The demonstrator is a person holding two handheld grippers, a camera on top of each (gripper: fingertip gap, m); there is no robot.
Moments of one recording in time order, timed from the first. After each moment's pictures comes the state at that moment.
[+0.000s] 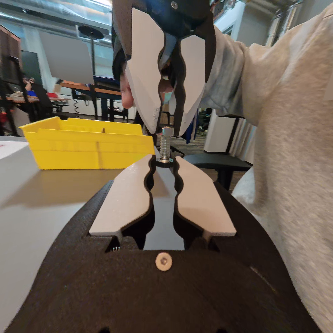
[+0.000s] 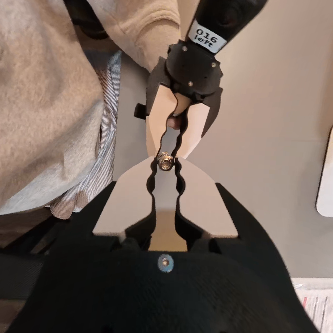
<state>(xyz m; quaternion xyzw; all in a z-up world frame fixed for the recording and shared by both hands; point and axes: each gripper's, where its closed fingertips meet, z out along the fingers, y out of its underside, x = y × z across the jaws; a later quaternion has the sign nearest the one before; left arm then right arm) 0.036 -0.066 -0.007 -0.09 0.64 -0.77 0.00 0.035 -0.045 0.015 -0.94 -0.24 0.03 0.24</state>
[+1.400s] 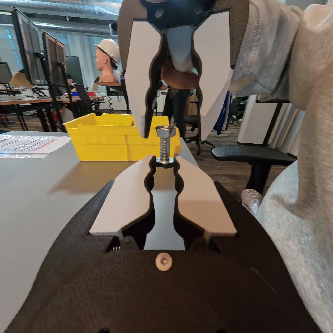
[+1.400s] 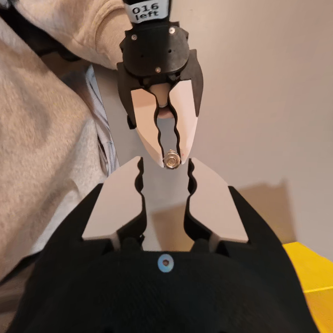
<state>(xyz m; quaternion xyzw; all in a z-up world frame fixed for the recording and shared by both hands) 0.057 -0.062 -0.019 -0.12 0.66 -0.74 0.10 0.048 -0.044 0.000 -0.97 -0.06 0.04 0.21</state>
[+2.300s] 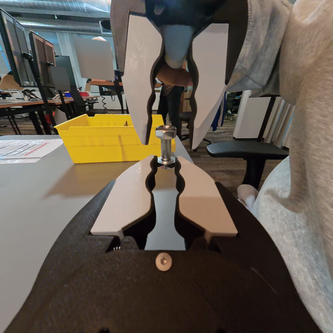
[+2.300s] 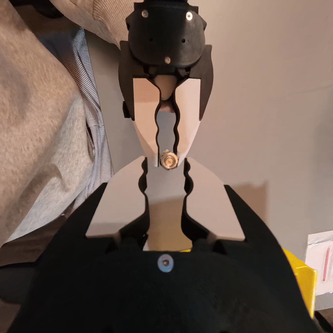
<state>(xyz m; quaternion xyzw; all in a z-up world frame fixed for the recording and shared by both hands) 0.049 -0.067 -0.019 -0.10 0.67 -0.73 0.09 0.043 -0.049 -0.007 -0.98 -0.13 0.00 0.17</state>
